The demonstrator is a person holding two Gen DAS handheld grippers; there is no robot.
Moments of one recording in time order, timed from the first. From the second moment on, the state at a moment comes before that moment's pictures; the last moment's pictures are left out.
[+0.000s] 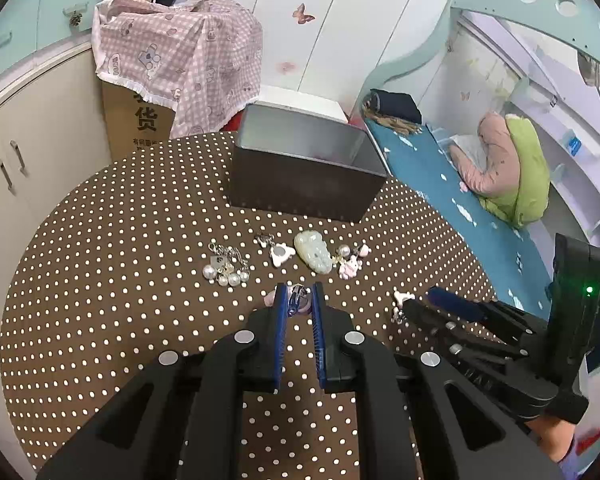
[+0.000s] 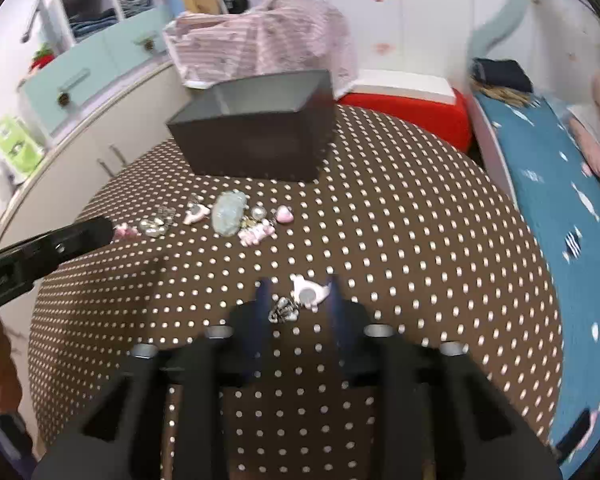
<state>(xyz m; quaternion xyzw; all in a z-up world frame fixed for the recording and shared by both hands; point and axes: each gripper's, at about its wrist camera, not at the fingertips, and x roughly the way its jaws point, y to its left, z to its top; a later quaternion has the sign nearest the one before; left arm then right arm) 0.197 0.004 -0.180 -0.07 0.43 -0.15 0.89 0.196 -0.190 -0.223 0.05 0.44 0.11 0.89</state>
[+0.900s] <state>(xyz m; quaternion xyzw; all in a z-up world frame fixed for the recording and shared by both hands) 0.229 0.000 -0.142 -0.08 0.41 -0.23 0.88 0.222 -0.185 -0.180 0.03 0.40 0.14 0.91</state>
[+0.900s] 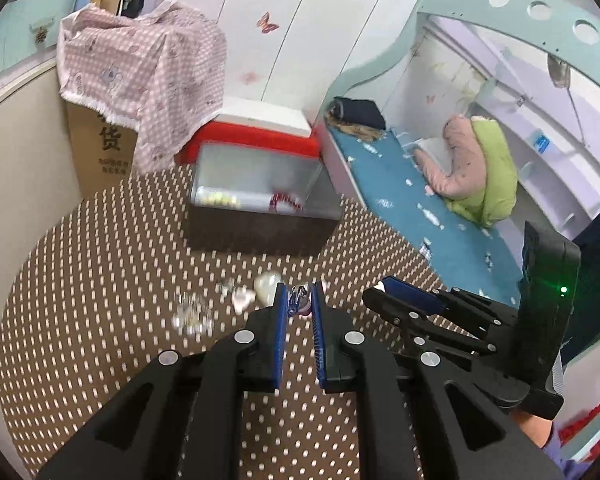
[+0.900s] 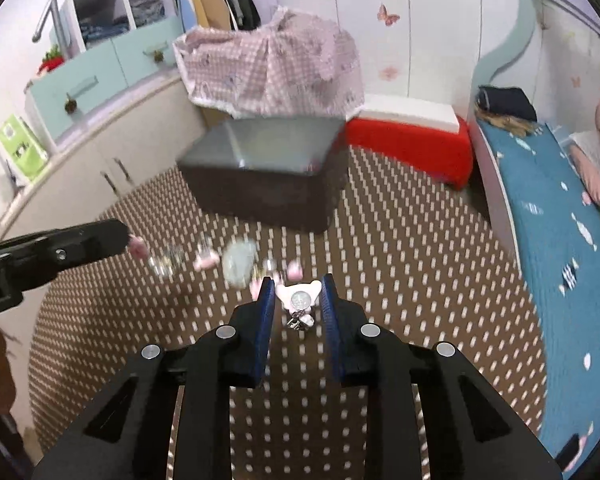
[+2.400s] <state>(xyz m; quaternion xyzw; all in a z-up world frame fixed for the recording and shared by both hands) 0.367 -0.010 -0.181 -0.05 0.48 -0.18 0.86 0.362 -0.139 -0.188 0.02 0.43 0.17 0.89</state>
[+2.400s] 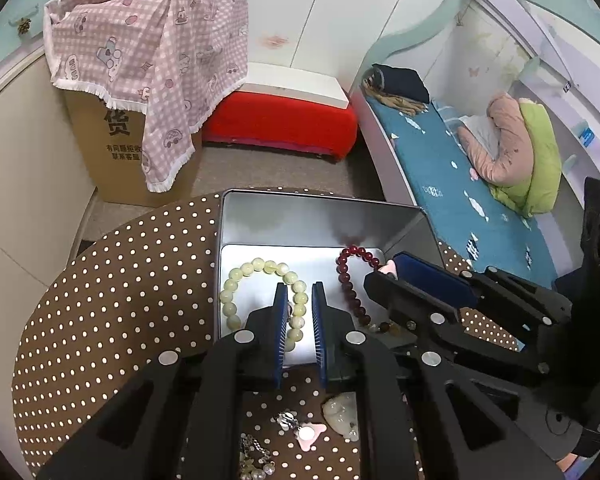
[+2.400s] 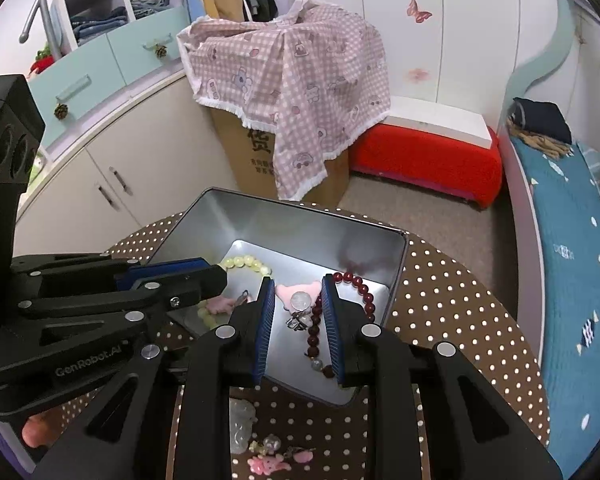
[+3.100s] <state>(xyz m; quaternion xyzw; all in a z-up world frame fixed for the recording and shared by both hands) 0.257 0.017 -0.096 -0.04 0.35 -0.13 0.93 0.264 -0.157 -0.100 0.02 0.34 0.14 0.93</state>
